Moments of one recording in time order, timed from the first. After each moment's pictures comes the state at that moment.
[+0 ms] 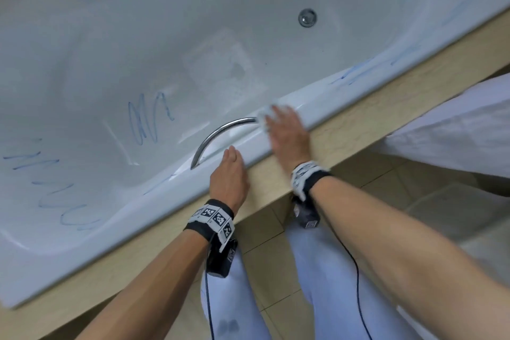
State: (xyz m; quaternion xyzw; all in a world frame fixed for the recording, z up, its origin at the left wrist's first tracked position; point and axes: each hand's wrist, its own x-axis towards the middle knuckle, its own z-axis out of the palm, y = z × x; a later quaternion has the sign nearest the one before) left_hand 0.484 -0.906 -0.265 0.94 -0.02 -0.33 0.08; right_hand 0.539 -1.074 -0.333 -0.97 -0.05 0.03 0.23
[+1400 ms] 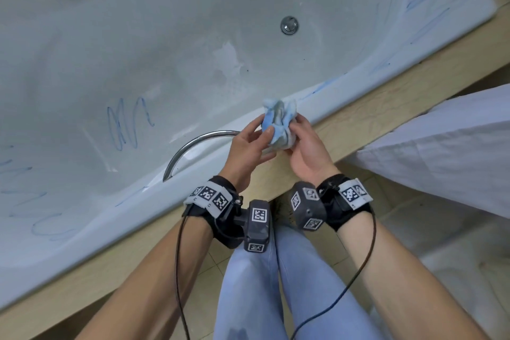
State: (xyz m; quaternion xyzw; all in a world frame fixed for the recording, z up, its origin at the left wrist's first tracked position) left_hand 0.569 -1.021 -0.222 0.54 0.29 -0.33 0.71; right_hand 0.569 -1.158 -0.241 -0.40 0.36 0.21 0.82
